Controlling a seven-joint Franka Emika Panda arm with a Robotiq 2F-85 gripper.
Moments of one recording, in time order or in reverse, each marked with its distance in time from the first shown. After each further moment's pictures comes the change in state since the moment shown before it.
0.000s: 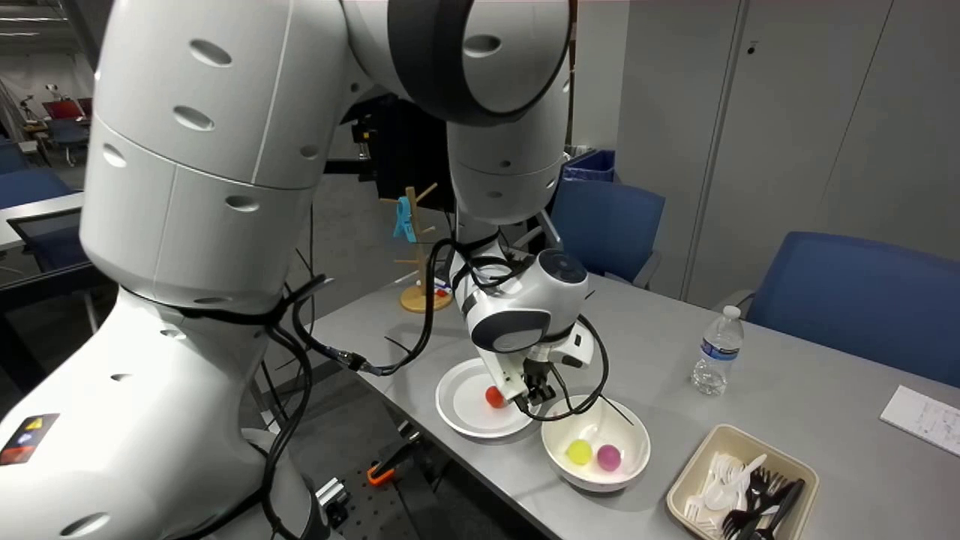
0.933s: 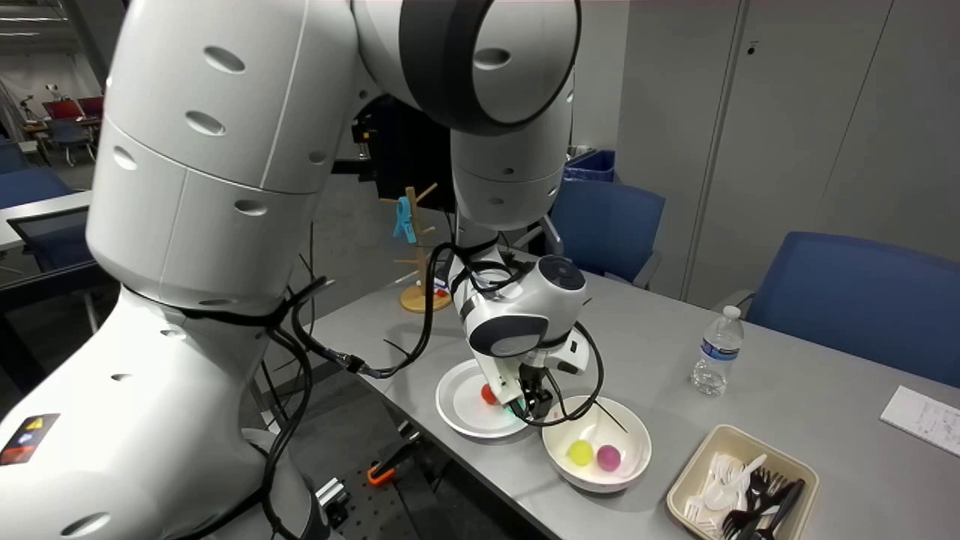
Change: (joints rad) arm 0.002 0.020 -0.003 -0.002 0.000 -0.014 0.000
